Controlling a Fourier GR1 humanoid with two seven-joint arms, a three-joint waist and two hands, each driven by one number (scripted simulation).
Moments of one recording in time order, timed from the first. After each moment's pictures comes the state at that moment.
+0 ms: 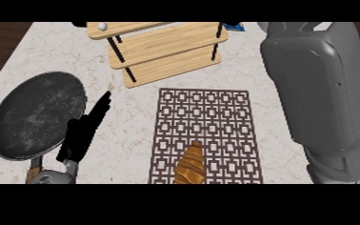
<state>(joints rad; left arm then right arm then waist) -0.06 0.31 -0.23 -1.37 0.09 0.06 0.05 -1.12 -0.14 0.00 -1.39 0.93 0.24 0.81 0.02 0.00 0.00</state>
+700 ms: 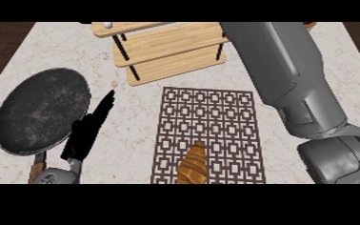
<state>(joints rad) -0.07 0.29 -0.23 -1.35 0.06 0.04 0.02 -1.40 -0.10 -0.07 -0.68 0.97 0.00 0.54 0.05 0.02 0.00</state>
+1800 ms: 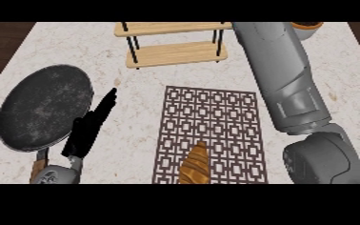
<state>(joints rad) -0.09 0.29 -0.22 -1.36 0.05 0.02 0.03 -1.42 -0.03 -0.51 -0.51 0.57 -0.32 0.21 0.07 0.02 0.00</state>
